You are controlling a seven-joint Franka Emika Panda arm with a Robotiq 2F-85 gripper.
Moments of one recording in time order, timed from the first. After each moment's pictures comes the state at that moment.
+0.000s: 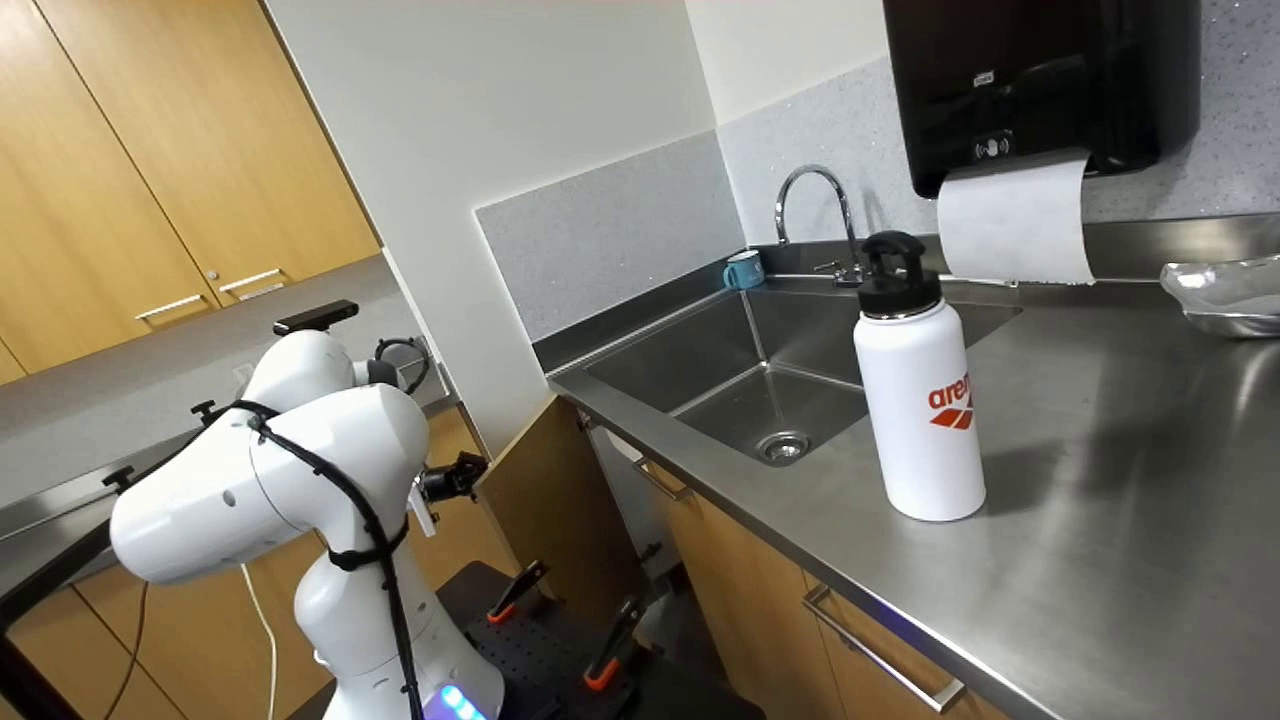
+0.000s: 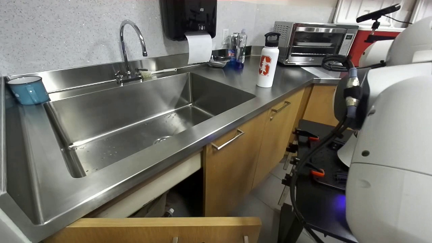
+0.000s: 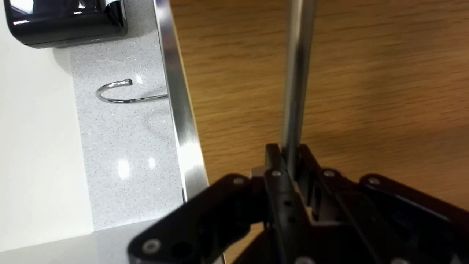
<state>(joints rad) 1.10 1.34 0.29 -1.10 -1.34 1.25 1.10</state>
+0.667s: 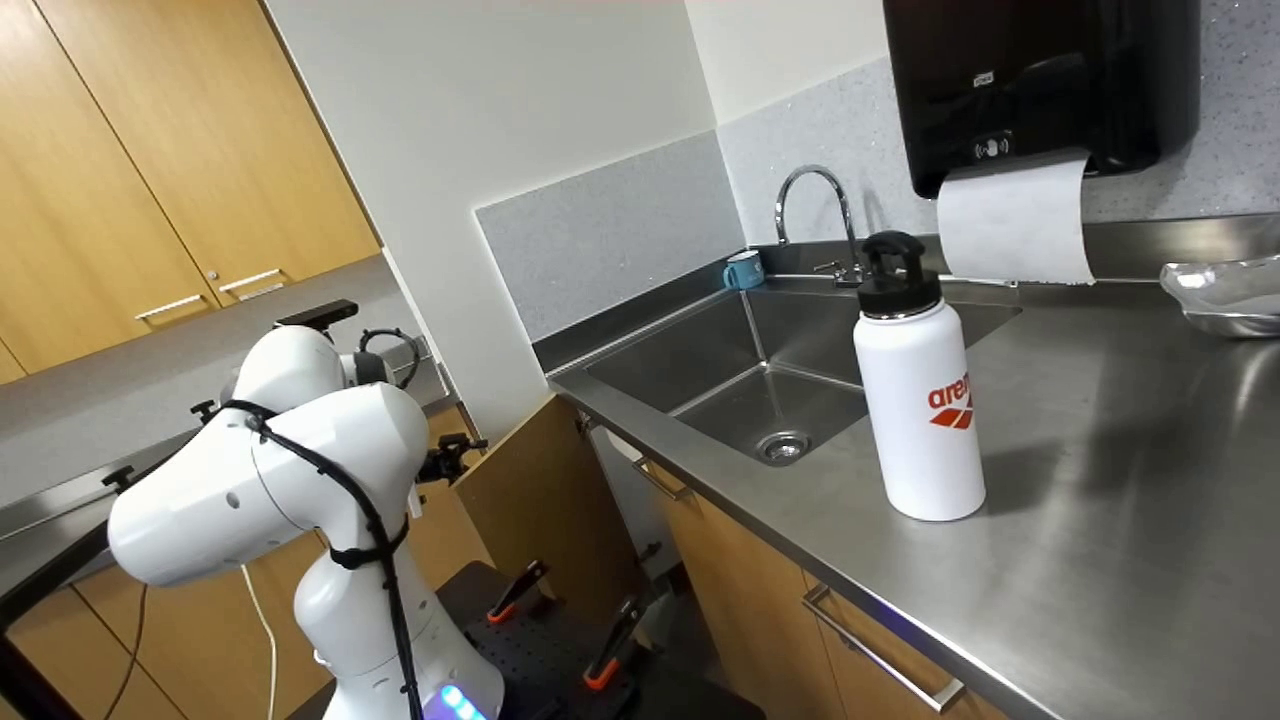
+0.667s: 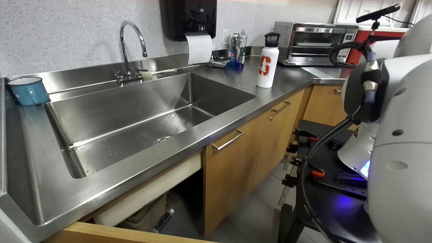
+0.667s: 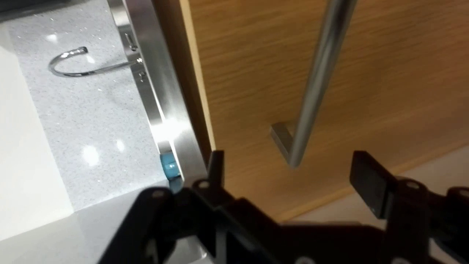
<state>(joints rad) 1.14 1.28 0.24 -1.06 -1.33 1.44 1.09</state>
